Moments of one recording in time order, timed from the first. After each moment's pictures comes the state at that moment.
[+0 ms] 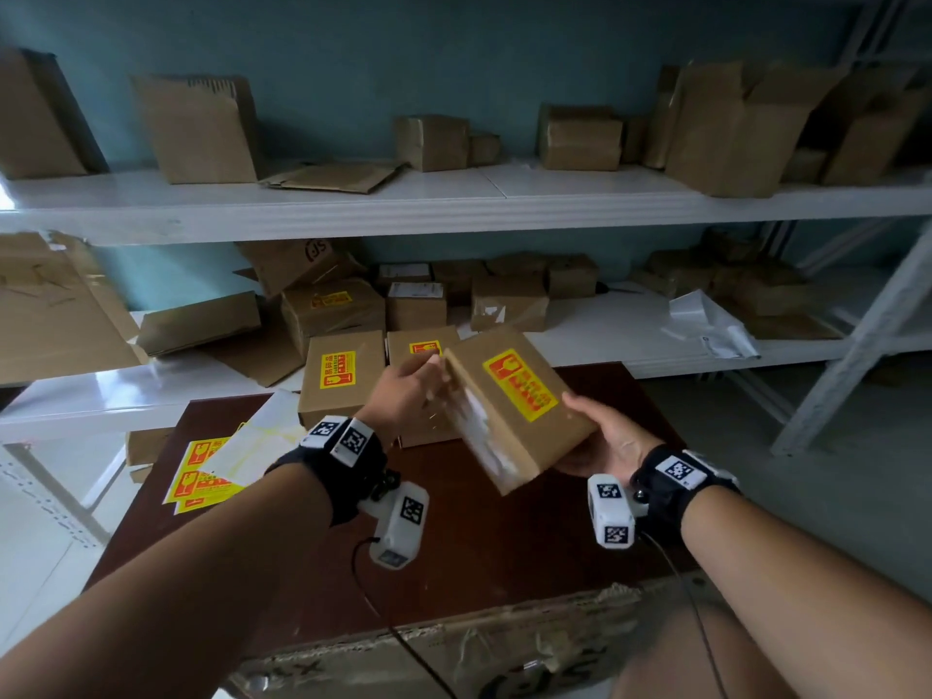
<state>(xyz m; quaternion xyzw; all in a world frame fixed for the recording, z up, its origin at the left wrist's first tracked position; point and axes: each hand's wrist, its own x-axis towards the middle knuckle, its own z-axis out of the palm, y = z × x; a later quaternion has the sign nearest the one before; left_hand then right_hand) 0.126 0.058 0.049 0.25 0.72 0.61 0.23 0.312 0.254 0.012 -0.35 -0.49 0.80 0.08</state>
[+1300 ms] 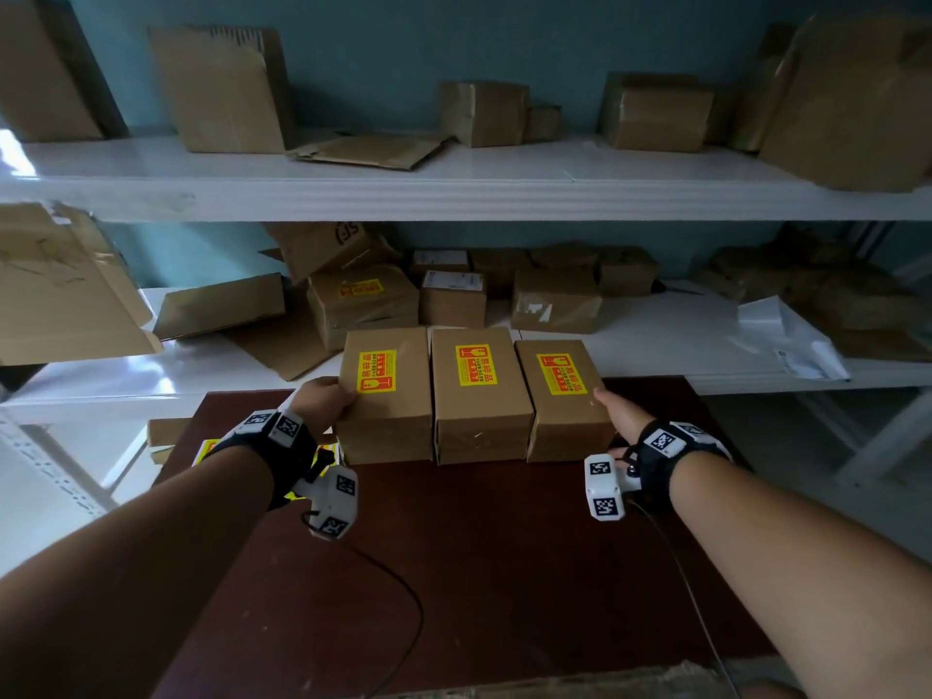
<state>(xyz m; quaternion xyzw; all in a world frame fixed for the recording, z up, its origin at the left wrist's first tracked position) -0.042 0.000 -0.023 0.02 0.80 0.55 0.26 0.199 0.315 -0.021 -0.53 -0.61 0.58 0.05</state>
